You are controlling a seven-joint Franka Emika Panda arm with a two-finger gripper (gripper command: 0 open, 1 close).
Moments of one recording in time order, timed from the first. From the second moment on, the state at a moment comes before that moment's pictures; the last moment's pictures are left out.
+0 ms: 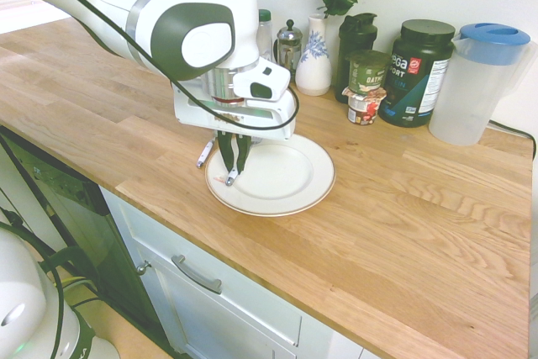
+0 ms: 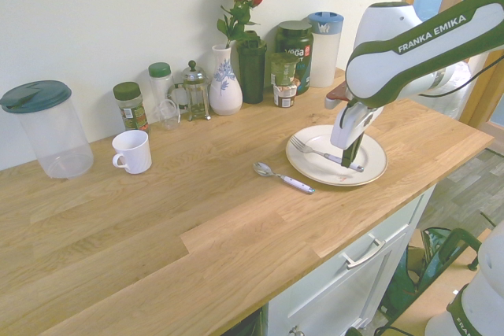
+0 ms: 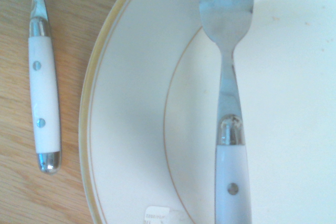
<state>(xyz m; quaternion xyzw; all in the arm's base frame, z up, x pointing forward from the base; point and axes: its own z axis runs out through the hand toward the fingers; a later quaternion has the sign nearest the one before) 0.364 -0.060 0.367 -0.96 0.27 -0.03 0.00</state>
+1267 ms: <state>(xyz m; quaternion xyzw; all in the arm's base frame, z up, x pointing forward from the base) 0.368 -0.061 0.356 -0.96 0.27 -0.02 0.00</state>
